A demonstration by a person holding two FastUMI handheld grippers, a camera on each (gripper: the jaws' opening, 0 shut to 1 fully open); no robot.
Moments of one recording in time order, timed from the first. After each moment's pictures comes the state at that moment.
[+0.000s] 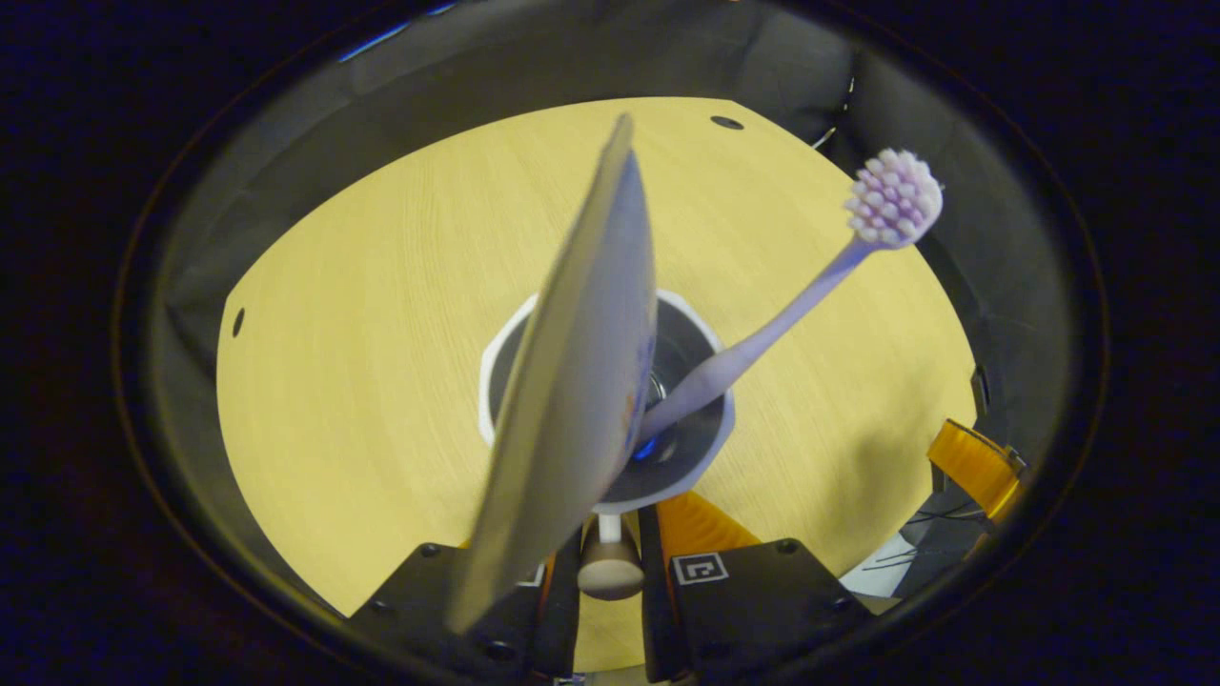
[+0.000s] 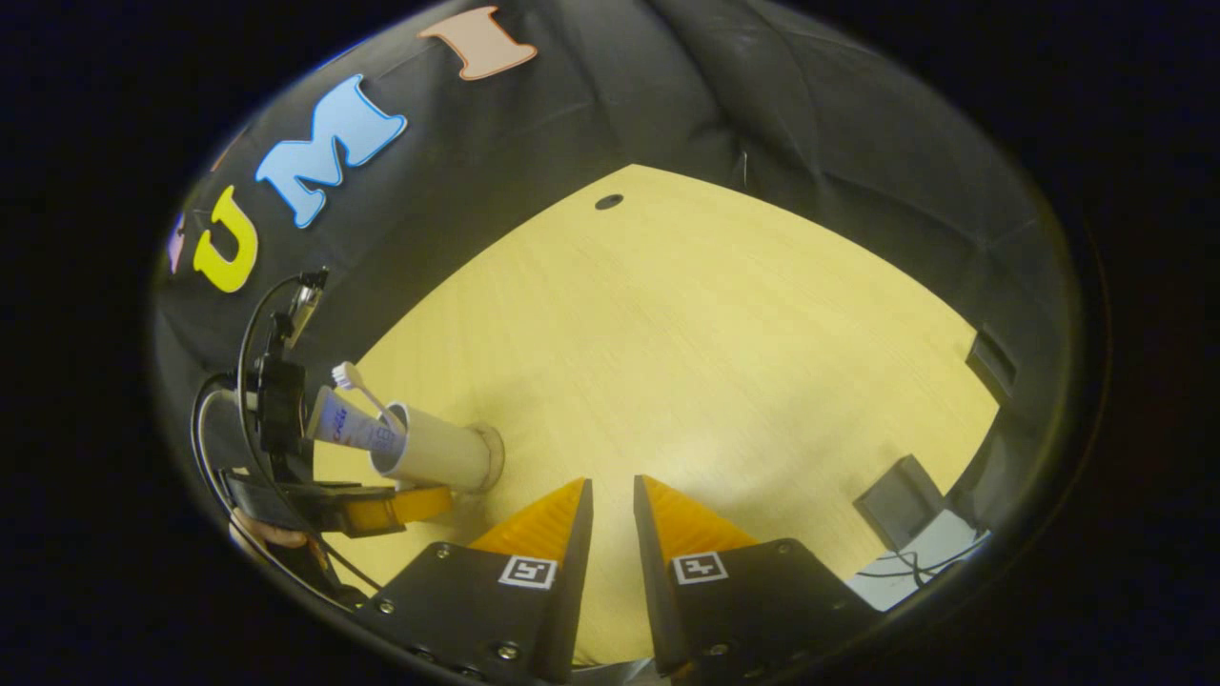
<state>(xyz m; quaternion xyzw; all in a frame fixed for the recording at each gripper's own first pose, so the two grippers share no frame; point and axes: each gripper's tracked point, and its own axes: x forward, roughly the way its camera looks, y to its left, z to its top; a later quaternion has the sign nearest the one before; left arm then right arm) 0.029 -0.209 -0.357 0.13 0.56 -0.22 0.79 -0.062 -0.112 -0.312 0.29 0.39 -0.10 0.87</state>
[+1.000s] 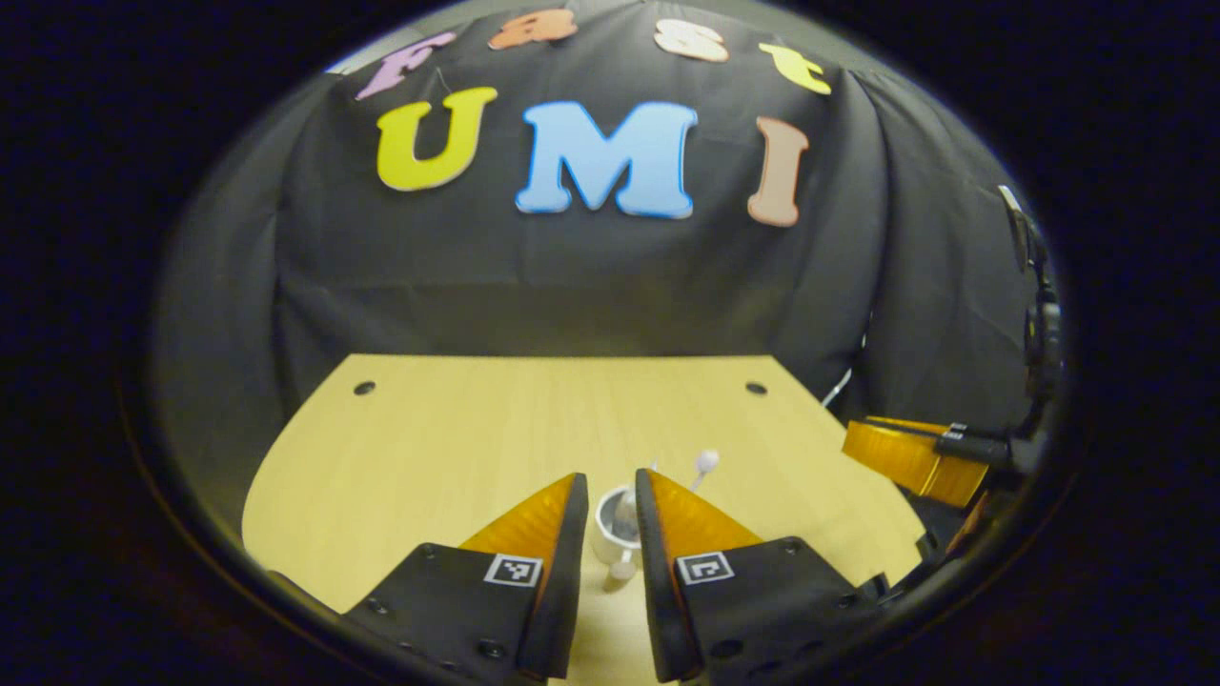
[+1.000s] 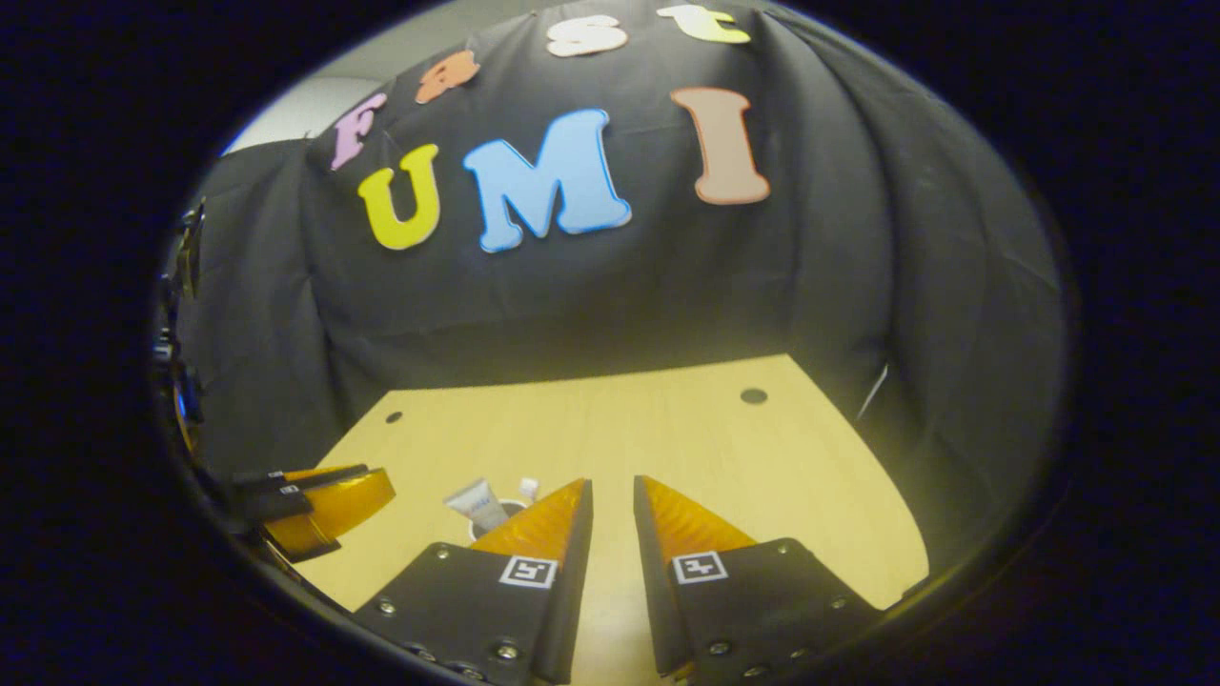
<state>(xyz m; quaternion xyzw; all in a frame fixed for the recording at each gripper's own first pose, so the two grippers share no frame) 0.023 -0.169 -0.081 -0.06 0.17 -0.13 0.98 0.023 -0.076 -0.111 0.06 0.16 0.07 0.98</state>
